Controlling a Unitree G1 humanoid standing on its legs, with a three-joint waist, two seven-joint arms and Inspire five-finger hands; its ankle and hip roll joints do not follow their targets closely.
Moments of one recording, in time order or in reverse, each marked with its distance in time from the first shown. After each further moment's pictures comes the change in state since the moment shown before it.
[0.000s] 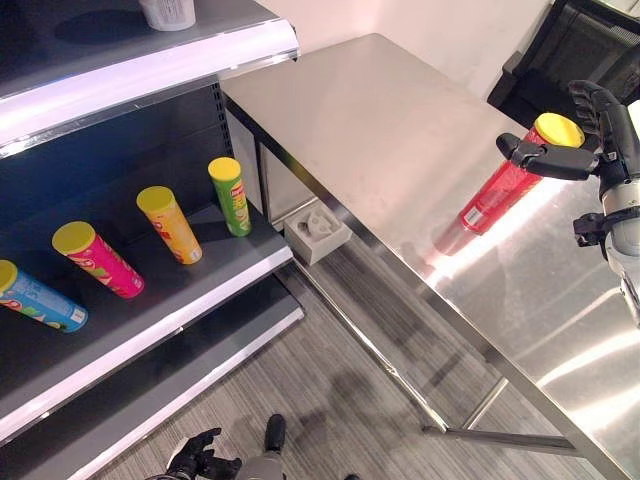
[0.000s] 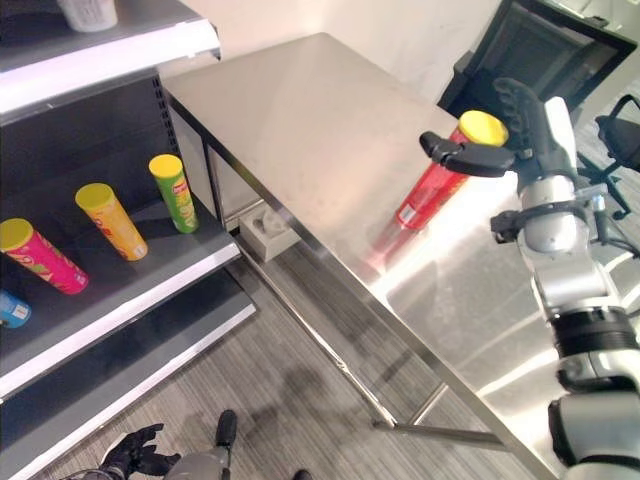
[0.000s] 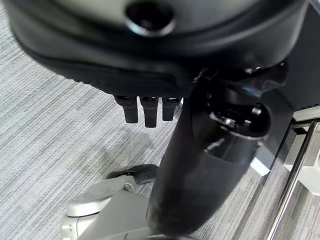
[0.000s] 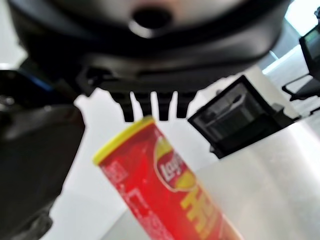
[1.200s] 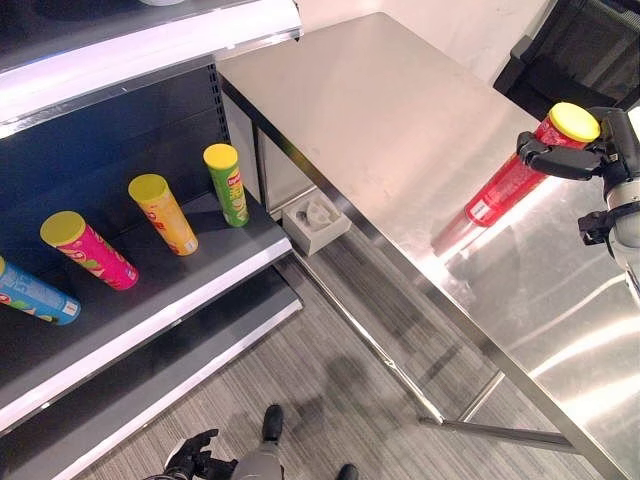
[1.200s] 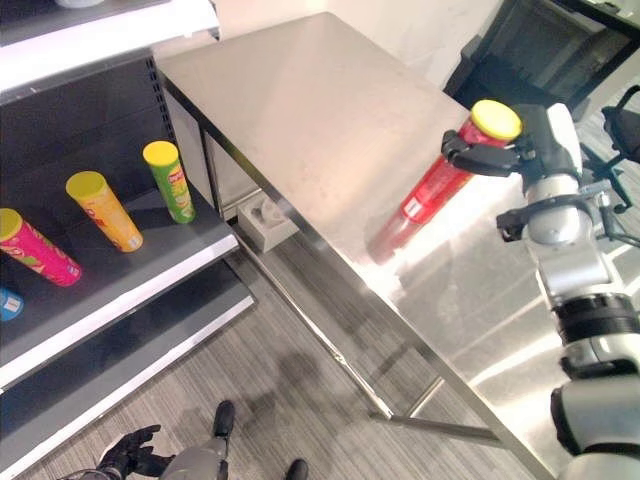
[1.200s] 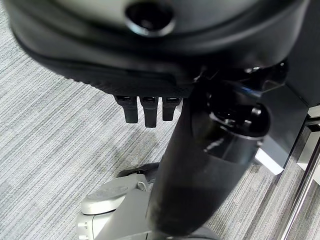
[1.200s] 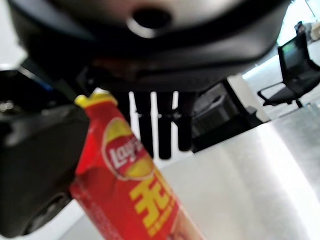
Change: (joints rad) left arm -0.005 0.003 -0.001 0.014 -0.001 0.000 0.004; right arm -0.092 -0.021 0.105 0.114 0.010 0.040 0.014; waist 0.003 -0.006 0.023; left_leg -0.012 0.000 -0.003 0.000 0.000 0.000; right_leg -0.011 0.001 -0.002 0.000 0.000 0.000
